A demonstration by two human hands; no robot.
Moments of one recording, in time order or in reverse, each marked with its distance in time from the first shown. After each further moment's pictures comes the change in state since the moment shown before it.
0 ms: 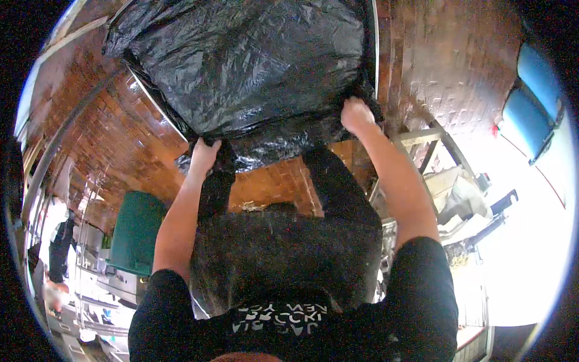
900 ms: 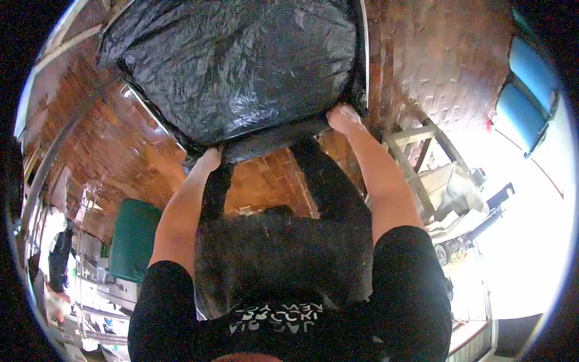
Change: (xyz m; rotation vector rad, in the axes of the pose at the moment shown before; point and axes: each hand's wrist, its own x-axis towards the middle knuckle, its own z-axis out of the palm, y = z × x) left_hand 0.053 -0.071 0.084 0.550 -0.306 0.378; right_hand 0.015 -0.014 0.014 0.293 -0.073 0.218
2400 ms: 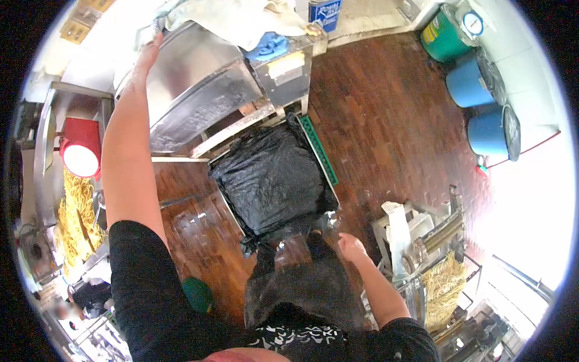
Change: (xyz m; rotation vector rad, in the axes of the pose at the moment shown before) left_hand -0.443 0.415 -0.951 0.111 1.334 0.158; right_hand -0.477 -0.033 -0.057 0.995 0.651 0.099
